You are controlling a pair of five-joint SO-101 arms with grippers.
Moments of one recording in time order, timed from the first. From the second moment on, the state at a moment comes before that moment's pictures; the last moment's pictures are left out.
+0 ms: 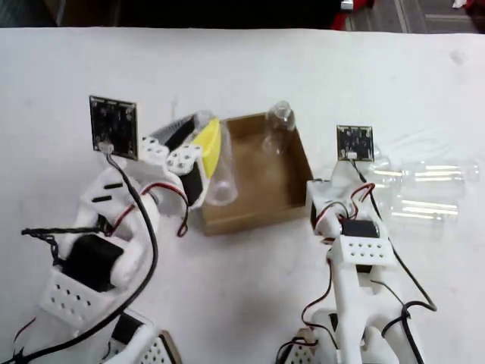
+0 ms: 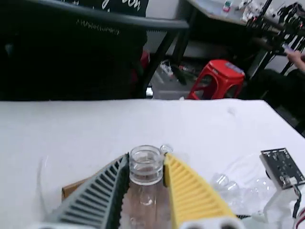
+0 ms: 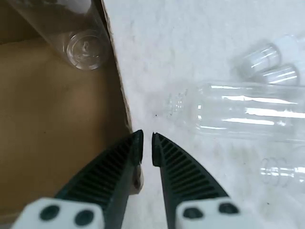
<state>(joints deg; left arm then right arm) 19.6 -57.5 39.8 43.2 17.5 -0.6 -37.5 66.0 26.5 2.5</state>
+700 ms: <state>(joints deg) 23.8 -37.6 62.1 -18.6 6.6 8.6 -37.5 66.0 22.8 2.5</state>
